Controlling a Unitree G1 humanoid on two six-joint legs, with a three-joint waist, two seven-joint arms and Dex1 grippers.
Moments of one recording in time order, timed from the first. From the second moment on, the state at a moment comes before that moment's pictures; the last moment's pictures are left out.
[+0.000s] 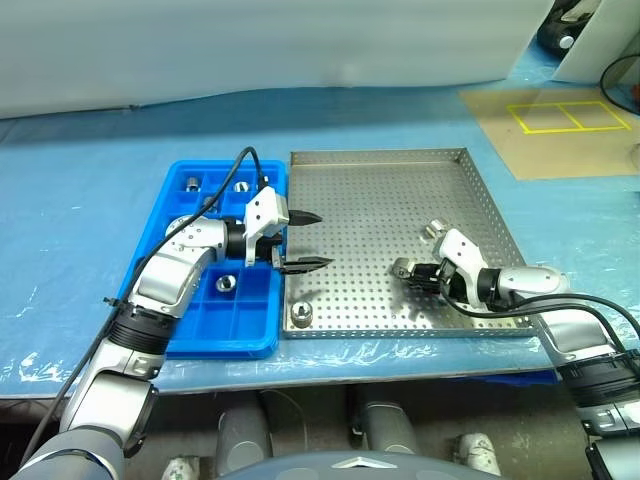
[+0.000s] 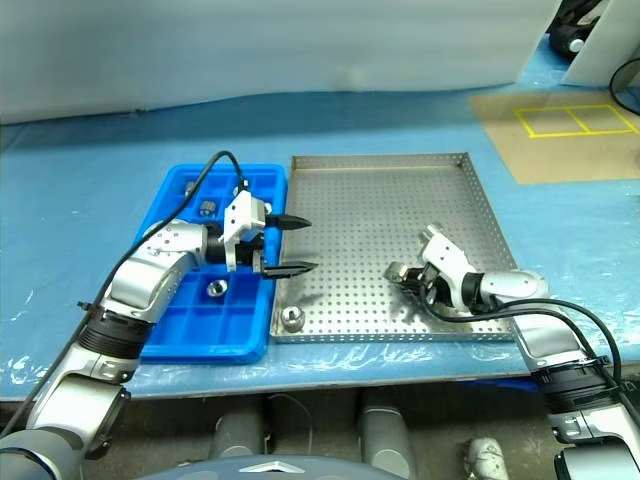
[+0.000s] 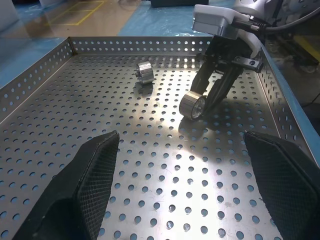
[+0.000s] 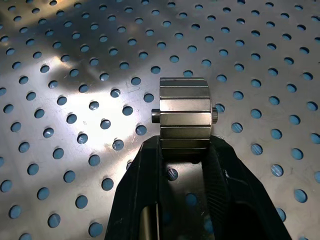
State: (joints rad) left arm -0.55 0.46 -0.19 0.02 -0.31 0.26 -1.12; right arm -0.25 -0.75 0.09 0.00 0.19 0.42 0.97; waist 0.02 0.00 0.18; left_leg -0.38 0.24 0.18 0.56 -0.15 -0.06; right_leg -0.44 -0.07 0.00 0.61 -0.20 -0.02
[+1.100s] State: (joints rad) left arm -0.39 0.72 0.06 -0.07 -0.37 0.34 -1.06; right arm -0.71 -0.39 0.29 0.20 0.15 0.32 1.05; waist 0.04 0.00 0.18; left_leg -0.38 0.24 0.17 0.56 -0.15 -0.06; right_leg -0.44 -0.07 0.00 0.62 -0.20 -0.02
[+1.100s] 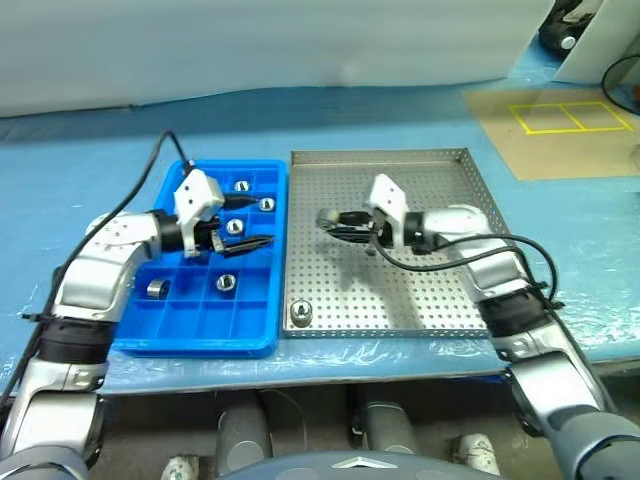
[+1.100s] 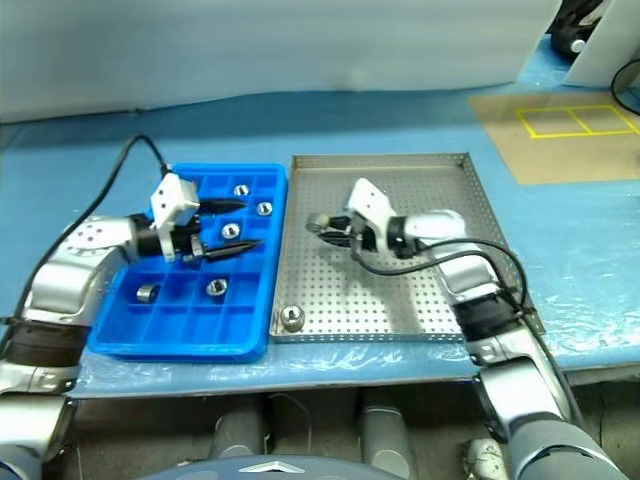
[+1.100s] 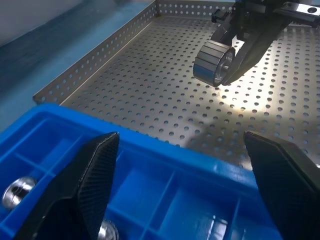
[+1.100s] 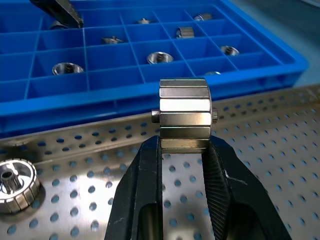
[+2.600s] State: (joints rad) left arm -0.38 0.72 0.09 -0.23 -0.50 0.46 -1.02; right arm -0.84 -0.31 0.22 0.52 0.05 0.12 1.01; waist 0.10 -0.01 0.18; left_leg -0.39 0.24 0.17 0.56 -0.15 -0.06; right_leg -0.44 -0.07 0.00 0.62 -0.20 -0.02
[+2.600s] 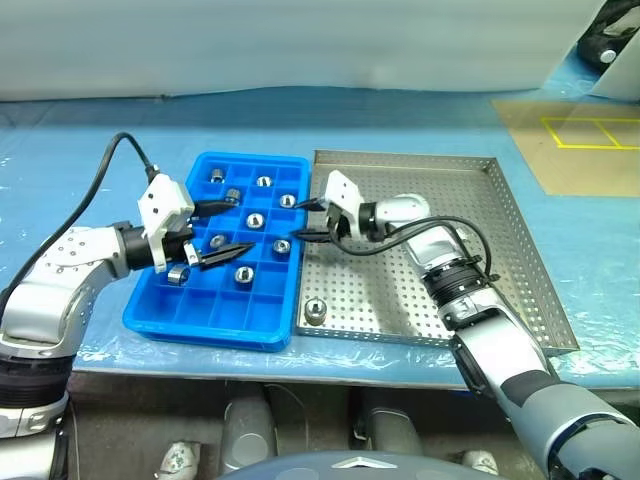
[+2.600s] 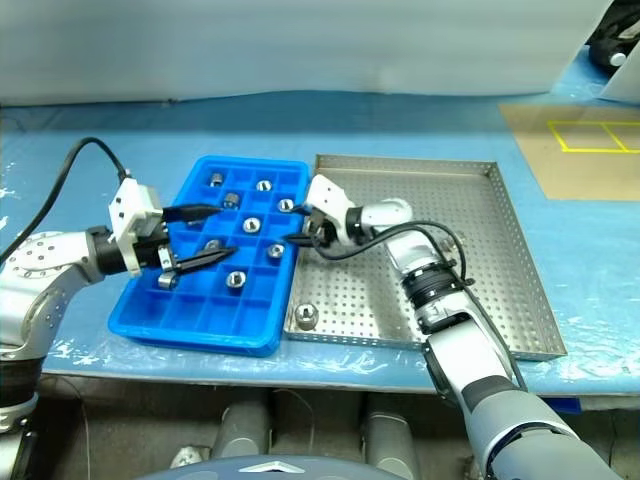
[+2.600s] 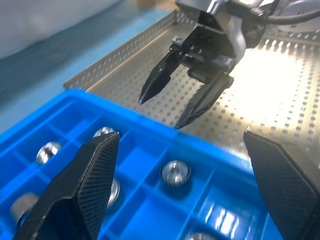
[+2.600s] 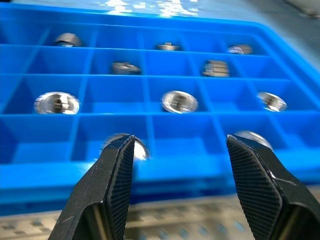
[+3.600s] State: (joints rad) left arm -0.84 0.21 -0.24 0.54 -0.29 0.07 -1.30; right arm -0.37 -0.55 -0.09 0.01 0.09 0.46 0.63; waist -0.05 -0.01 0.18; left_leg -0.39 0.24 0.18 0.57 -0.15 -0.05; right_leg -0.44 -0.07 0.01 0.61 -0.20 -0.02
